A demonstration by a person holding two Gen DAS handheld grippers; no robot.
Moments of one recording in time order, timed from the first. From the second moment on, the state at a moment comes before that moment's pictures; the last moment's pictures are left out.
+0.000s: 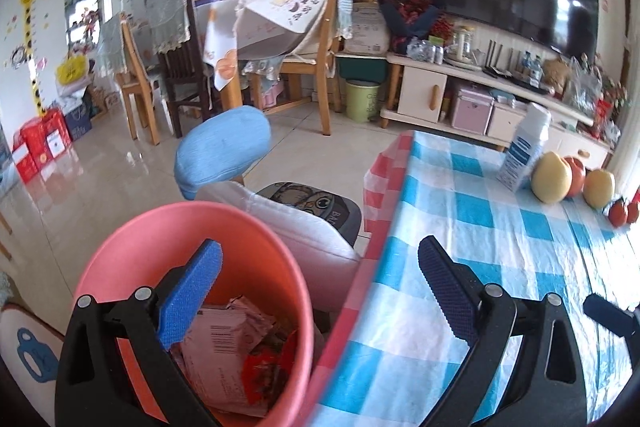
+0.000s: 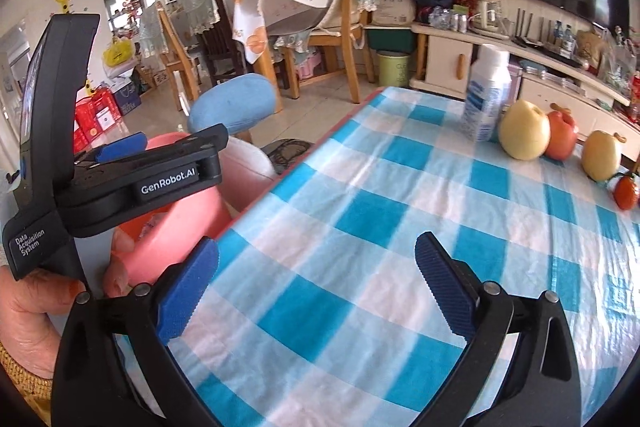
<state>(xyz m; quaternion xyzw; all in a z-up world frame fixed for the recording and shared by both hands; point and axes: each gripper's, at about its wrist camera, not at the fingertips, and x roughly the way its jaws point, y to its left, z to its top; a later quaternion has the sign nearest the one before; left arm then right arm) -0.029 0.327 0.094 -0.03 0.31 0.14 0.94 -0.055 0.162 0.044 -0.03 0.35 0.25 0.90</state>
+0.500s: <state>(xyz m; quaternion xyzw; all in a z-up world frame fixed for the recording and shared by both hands) -0.032 0.257 0.094 0.01 0.31 0.08 0.95 -0.071 0.099 0.047 -0.06 0.32 0.19 0.93</state>
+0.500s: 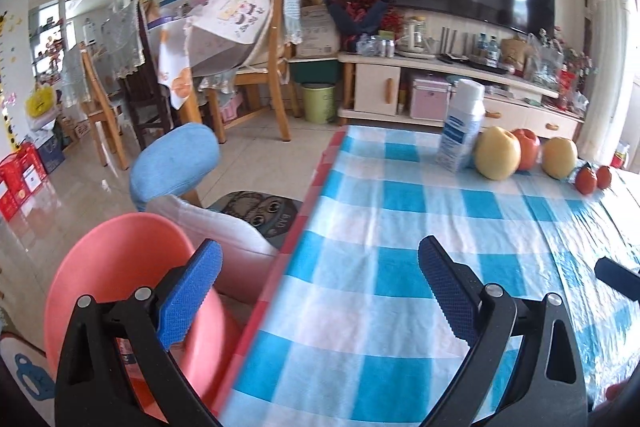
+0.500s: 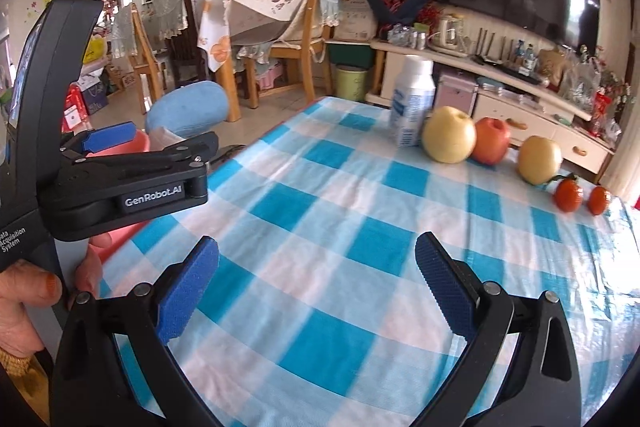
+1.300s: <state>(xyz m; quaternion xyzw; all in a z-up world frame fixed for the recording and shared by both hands) -0.060 0.143 0.084 0.09 0.31 -0.01 0.95 -0.097 -0.035 0.041 -0.01 0.32 0.10 0.94</state>
